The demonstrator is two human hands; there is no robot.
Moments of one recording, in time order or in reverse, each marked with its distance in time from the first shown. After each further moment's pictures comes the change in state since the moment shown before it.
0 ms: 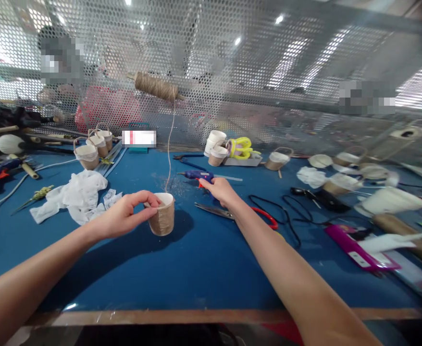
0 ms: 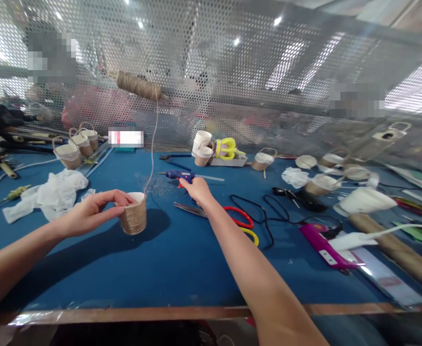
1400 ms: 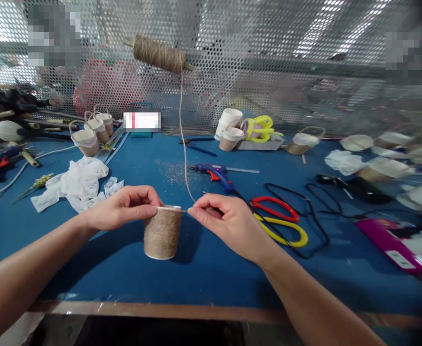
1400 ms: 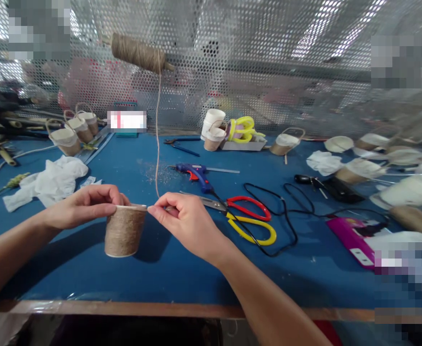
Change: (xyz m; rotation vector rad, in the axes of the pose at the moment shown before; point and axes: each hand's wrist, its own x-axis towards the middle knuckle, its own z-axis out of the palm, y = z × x) left_hand -0.003 0.007 -0.002 -0.449 -0.136 -0.244; right_hand -0.122 -0.018 0.001 0.172 -0.188 -0.631
